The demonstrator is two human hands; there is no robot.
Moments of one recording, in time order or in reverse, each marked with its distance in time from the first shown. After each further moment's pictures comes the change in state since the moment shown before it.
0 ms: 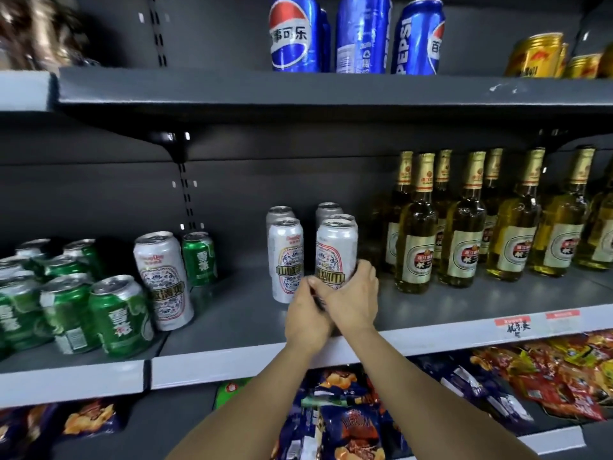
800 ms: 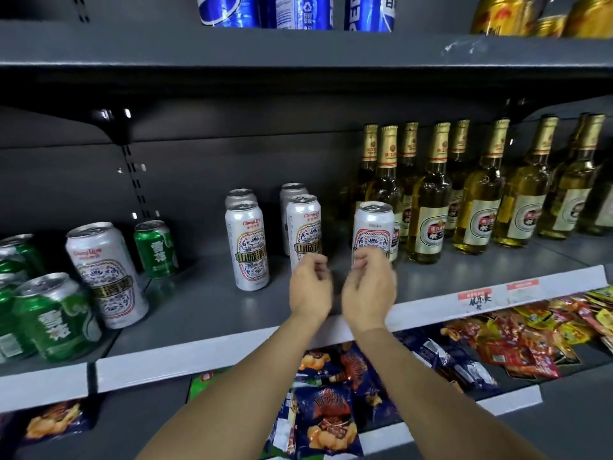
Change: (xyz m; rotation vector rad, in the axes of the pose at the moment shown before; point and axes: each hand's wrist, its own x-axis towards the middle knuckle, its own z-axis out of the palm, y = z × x) left_hand 0.025 0.017 0.071 -0.007 0.058 0.031; right_hand 0.013 0.055 -0.048 -0.013 0.390 -0.315
